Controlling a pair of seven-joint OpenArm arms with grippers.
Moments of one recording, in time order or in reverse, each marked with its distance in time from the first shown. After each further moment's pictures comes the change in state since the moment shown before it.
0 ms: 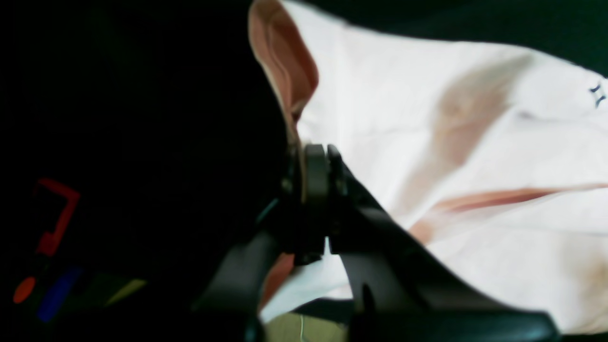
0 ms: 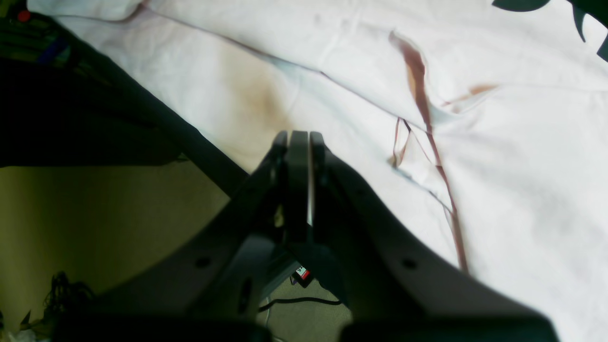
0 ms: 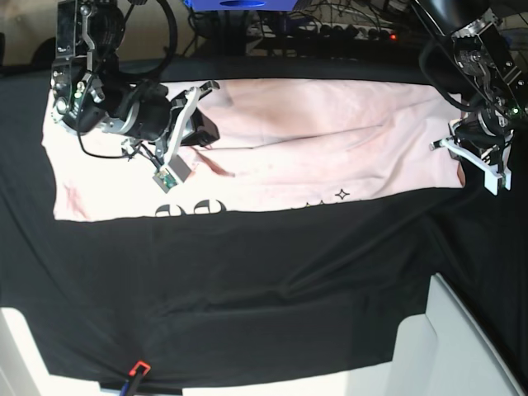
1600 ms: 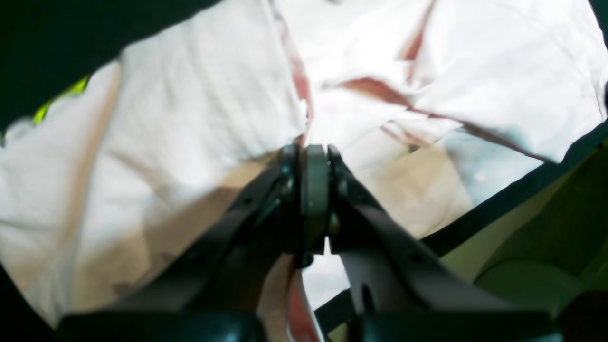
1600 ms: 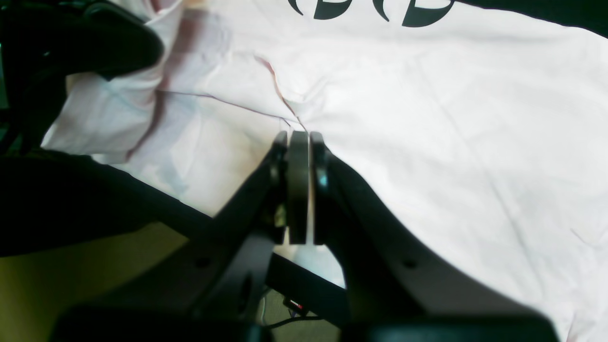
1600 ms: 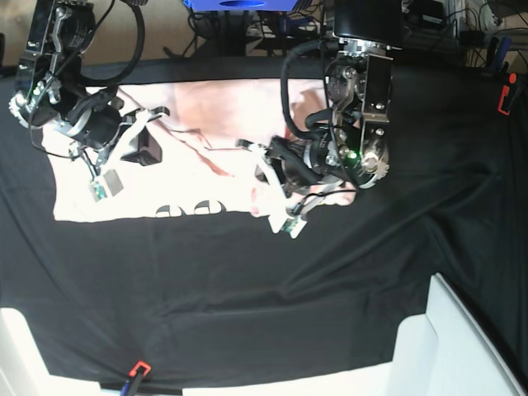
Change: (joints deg) left arm -4.8 11.3 45.9 -0.5 0.0 4.8 5.5; right arm -0.3 -0.2 14.3 0.0 0.0 0.0 4.3
